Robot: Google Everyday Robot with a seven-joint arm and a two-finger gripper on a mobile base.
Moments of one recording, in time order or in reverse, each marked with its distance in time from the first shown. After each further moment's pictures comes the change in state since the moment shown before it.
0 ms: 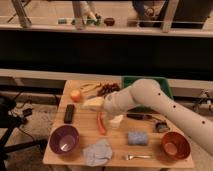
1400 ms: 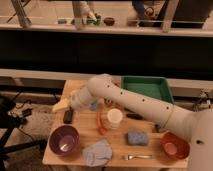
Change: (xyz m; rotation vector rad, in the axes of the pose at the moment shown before) arm 0.033 -0.047 0.148 -0.074 -0.123 -0.331
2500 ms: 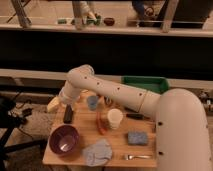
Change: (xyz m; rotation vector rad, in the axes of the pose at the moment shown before) arm 0.042 0.006 0.047 -0.202 -0.087 -0.156
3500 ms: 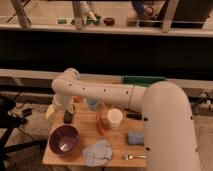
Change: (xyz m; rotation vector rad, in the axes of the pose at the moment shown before) arm -0.013 0.000 0.025 -0.186 -0.038 -0.061
